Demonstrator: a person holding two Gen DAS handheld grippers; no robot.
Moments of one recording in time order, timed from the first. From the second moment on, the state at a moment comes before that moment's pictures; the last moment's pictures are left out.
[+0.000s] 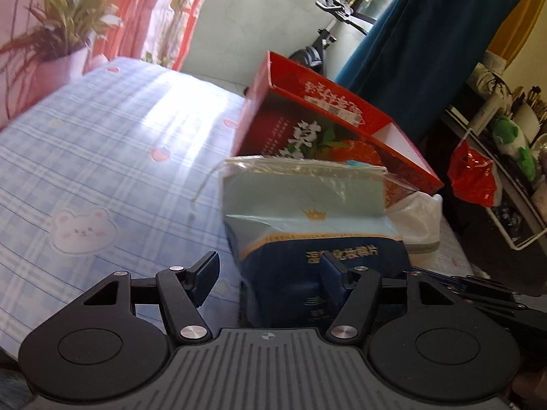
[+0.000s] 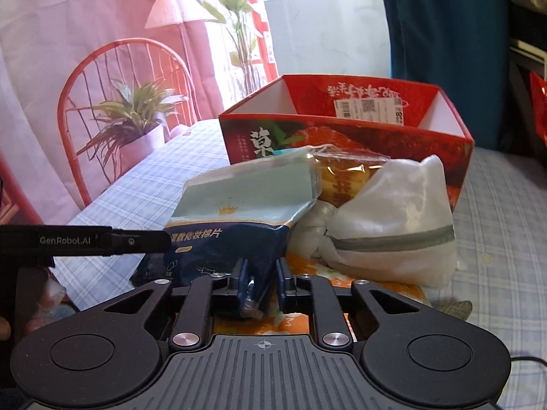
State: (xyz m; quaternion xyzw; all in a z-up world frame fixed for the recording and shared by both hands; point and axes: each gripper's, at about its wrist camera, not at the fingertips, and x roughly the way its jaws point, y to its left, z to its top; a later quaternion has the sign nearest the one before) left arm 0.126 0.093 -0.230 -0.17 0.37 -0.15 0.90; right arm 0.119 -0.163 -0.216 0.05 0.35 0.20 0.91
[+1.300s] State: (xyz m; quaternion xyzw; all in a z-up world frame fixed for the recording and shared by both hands) left arm 0.148 0.036 -0.147 -0.07 0.27 -0.24 0.93; right arm 0.136 -0.210 -0.165 0.08 0.25 0.20 0.94
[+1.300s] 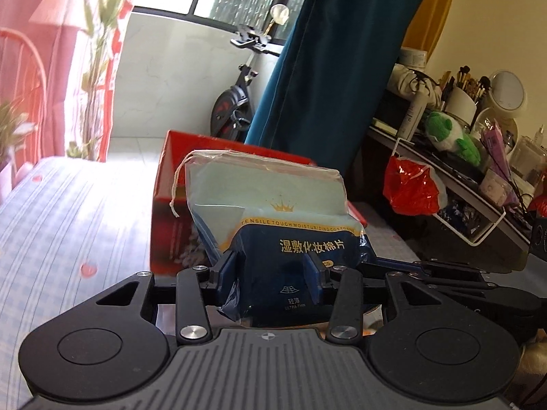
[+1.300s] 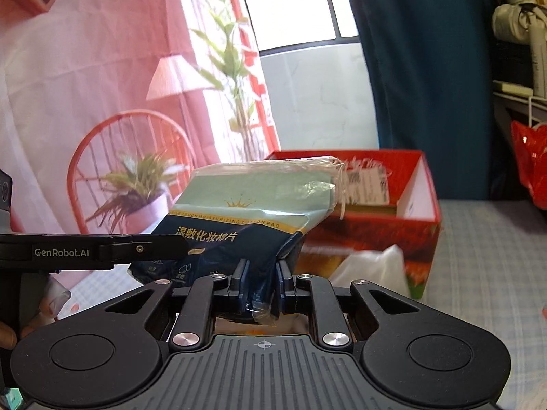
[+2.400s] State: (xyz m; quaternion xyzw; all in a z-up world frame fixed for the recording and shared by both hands) left arm 0.306 -0.027 -0.148 -0.05 0.32 -0.25 0.91; right arm 0.311 -0.247 -0.170 0.04 0.29 0.17 0.94
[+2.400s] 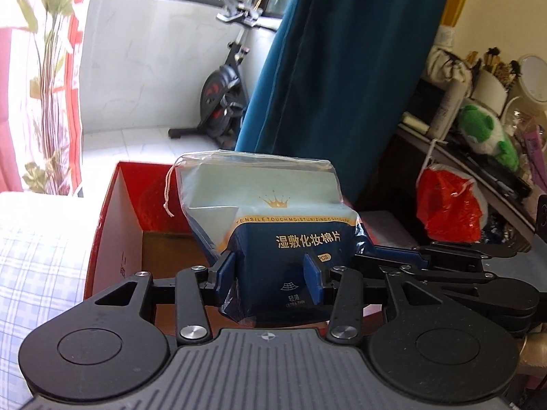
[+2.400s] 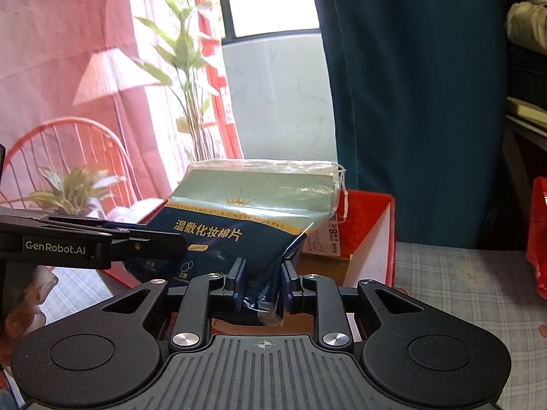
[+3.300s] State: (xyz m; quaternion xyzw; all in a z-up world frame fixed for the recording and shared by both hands) left arm 0.347 -0.046 -0.186 -0.06 0.39 -0.25 0.89; right arm 0.337 -0.252 -0.202 0.02 0.36 0.12 0.93
